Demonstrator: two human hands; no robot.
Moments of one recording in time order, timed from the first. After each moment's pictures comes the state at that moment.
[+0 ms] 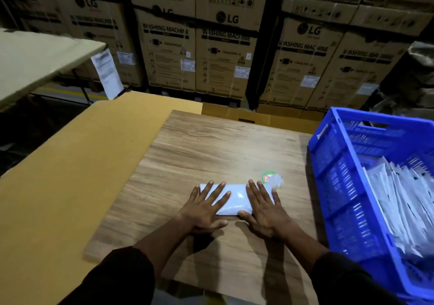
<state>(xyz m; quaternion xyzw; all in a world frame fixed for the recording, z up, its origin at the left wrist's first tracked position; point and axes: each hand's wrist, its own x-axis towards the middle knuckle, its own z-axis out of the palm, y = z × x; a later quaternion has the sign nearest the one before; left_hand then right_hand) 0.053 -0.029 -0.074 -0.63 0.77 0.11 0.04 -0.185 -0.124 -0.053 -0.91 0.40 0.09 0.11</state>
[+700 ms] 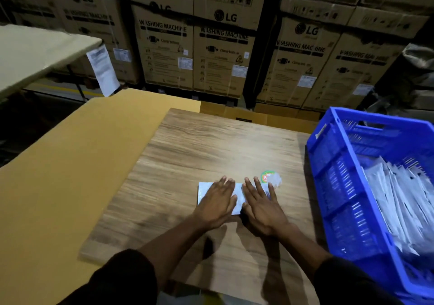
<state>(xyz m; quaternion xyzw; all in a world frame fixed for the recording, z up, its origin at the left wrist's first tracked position) 0.010 -0.055 -0.051 -0.66 0.73 0.12 -0.13 -0.177 -0.124 -0.051 -0.93 0.37 0.05 0.06</state>
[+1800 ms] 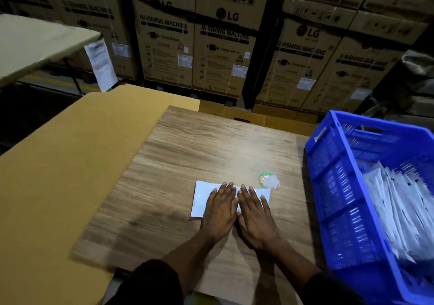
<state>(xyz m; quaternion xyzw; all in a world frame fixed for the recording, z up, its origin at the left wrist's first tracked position) -0.025 -0.057 -0.100 -0.71 0.66 0.07 -0.26 -0.178 -0.101 -0.077 -0.92 0.39 -0.02 0.08</state>
